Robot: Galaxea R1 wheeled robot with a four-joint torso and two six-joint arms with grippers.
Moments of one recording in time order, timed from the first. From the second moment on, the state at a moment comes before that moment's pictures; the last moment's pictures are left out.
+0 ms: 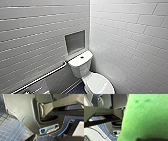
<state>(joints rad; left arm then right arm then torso) 1.40 2.97 -2.53 0.07 0.17 0.11 -1.54 2.81 -2.42 -0.14 0.14 0.30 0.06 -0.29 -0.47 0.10</state>
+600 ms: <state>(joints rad) 1.42 2.97 -2.59 0.07 0.18 0.10 -1.56 2.81 -2.42 -0.14 0.13 0.30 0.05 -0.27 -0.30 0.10</state>
